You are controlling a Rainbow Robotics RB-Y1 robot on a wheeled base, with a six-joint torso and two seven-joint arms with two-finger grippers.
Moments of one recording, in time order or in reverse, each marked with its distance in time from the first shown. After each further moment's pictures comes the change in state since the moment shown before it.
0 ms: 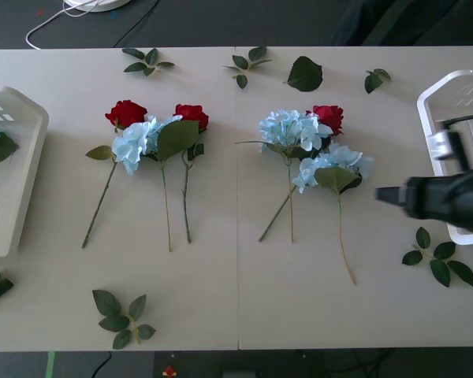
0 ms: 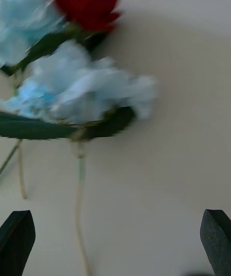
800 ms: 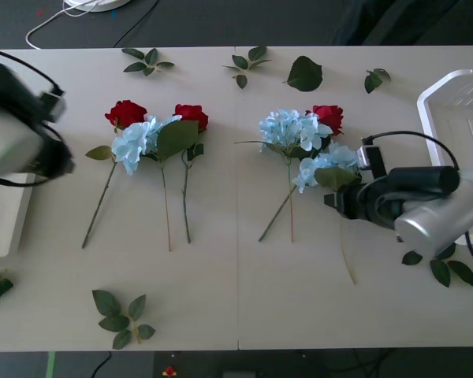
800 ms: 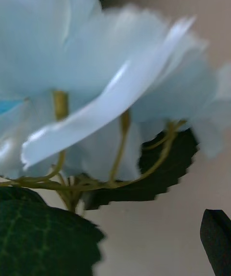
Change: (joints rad) right arm -0.317 0.157 0.447 0.313 0.471 -0.085 -0.324; left arm -0.285 0.148 -1.062 -0.345 -0.485 0.056 0.877
